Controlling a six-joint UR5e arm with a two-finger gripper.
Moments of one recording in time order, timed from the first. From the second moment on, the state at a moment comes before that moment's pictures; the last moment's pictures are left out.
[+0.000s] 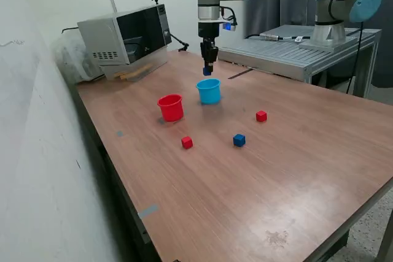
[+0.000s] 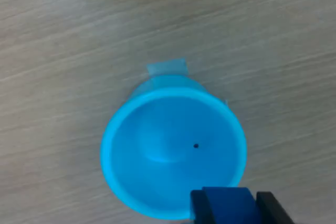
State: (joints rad) arm -0.33 -1.15 1.81 -2.40 -1.53 3.11
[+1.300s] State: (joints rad) arm -0.15 -1.41 1.80 -2.22 -1.53 3.03
